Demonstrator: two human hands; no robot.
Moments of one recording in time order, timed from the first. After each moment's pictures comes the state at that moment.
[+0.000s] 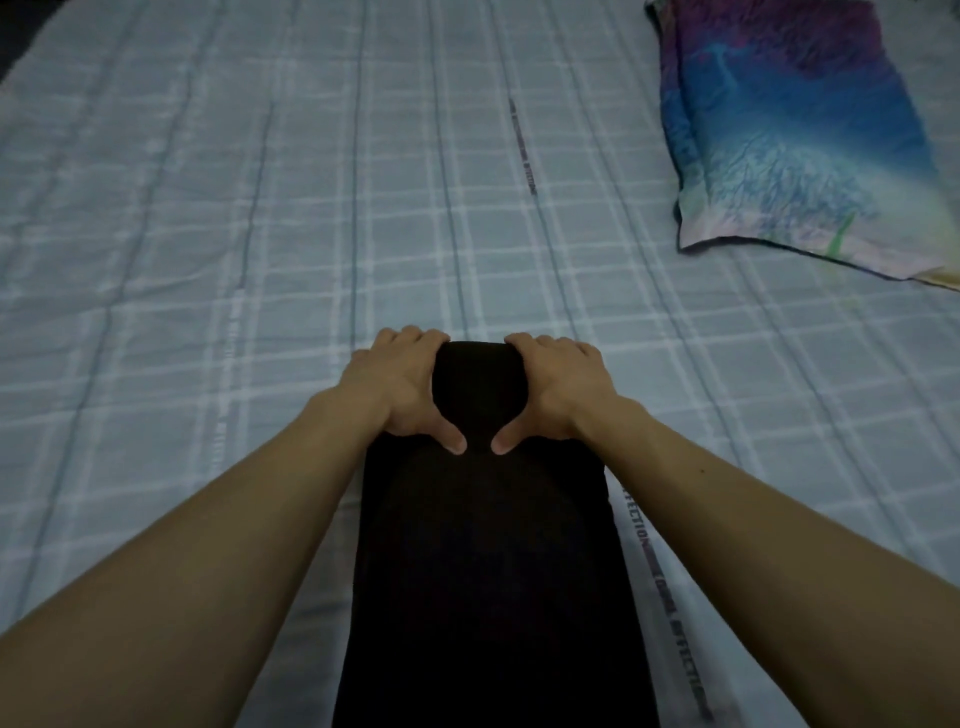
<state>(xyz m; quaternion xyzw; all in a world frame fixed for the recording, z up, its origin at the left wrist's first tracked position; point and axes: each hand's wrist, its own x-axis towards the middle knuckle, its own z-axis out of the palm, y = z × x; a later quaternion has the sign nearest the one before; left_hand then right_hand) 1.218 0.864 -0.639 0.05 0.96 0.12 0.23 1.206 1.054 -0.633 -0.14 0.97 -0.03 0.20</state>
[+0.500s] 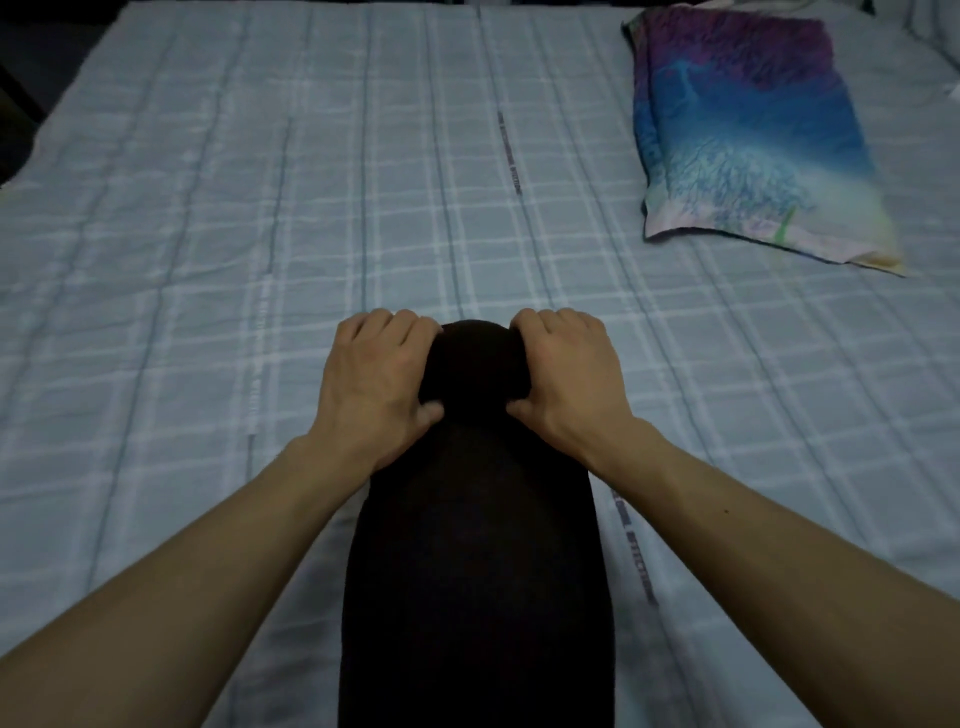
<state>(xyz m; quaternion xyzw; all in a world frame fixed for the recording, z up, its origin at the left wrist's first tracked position) 1.323 0.869 -0.588 0.13 0.98 0.10 -0.13 1.294 1.071 -0.582 -0.20 0.97 -0.07 -0.09</state>
